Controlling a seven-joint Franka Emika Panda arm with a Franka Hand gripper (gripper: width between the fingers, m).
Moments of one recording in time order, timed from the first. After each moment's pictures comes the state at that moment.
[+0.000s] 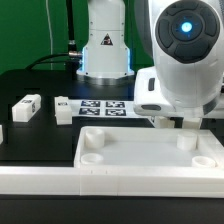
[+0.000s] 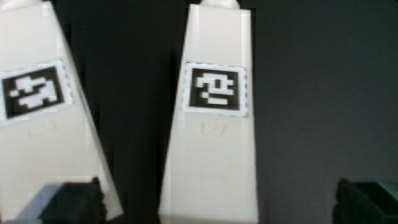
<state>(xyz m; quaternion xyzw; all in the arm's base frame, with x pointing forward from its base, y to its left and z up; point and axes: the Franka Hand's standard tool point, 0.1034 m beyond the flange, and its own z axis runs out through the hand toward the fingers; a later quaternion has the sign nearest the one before) 0.474 0.138 0.022 -0.89 0.13 0.41 0.12</state>
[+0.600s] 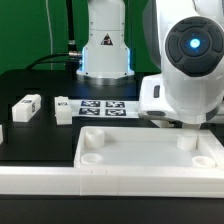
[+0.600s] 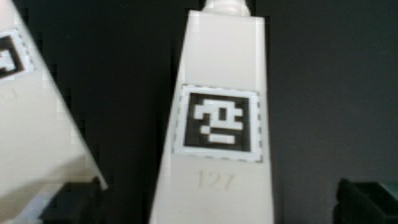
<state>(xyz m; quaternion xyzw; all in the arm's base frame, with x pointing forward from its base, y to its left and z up) 0.456 0.147 0.008 -0.89 0.13 0.42 0.11</state>
